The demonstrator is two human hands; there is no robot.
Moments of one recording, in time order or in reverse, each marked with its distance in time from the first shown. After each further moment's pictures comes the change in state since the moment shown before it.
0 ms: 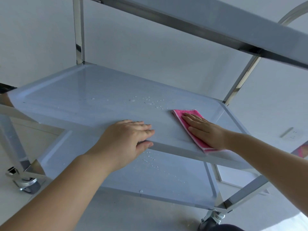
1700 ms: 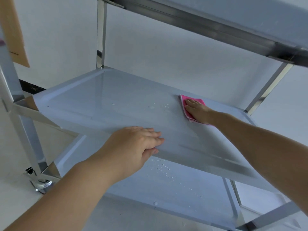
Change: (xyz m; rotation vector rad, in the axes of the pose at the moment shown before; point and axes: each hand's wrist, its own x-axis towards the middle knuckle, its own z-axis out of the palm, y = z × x) left_hand 0.005 -0.018 0.005 -0.063 0.039 -0.044; right_hand 0.164 0.044 -0.021 -0.564 -0.100 0.082
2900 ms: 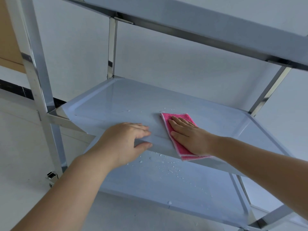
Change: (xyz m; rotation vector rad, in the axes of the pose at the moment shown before) left_hand -0.024 -0.036 -0.042 -0.095 -0.040 -0.209; right_hand -0.099 -0.127 -0.063 0.190 0.096 -0.256
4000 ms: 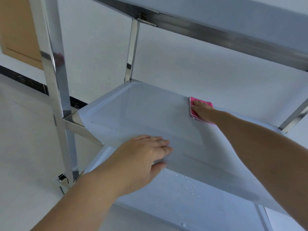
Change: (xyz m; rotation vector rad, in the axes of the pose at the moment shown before) left_hand 0.001 -0.006 -0.004 0.128 -0.080 0.136; right_hand 0.157 0.148 0.023 0.121 0.083 0.317
